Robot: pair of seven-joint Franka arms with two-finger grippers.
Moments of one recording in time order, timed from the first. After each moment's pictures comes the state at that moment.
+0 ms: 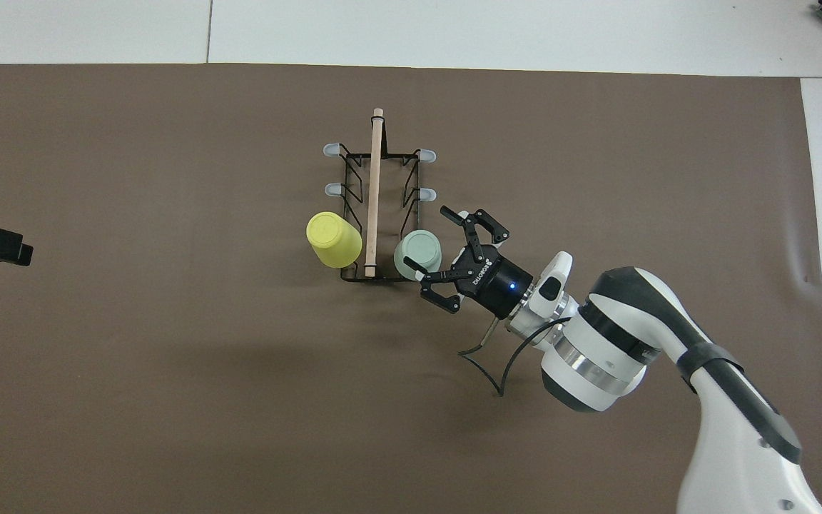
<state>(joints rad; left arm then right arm) -0.12 -0.05 0.12 -1.60 -0.02 1.51 0.16 0.38 0.19 0.04 -2.26 2.48 2.22 -2.69</state>
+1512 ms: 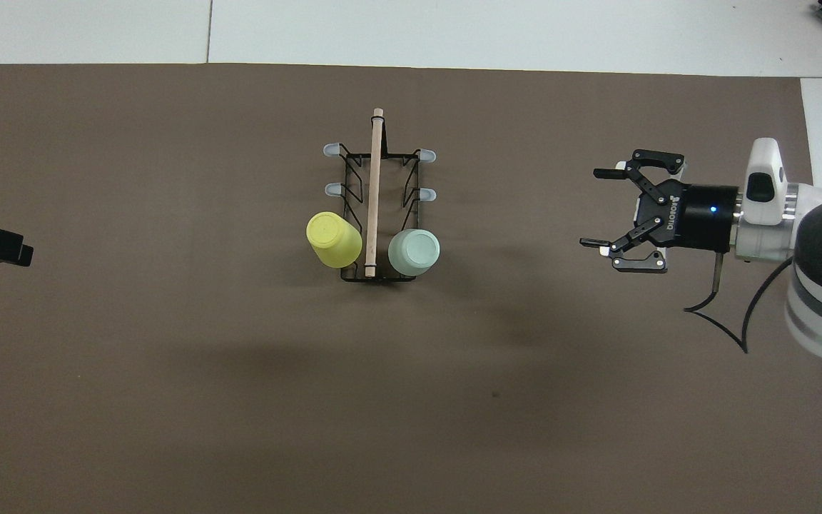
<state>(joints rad) -0.12 -0.05 0.12 -1.60 -0.02 1.51 0.16 -0.05 0.02 0.03 -2.03 1.04 2.04 -1.89</state>
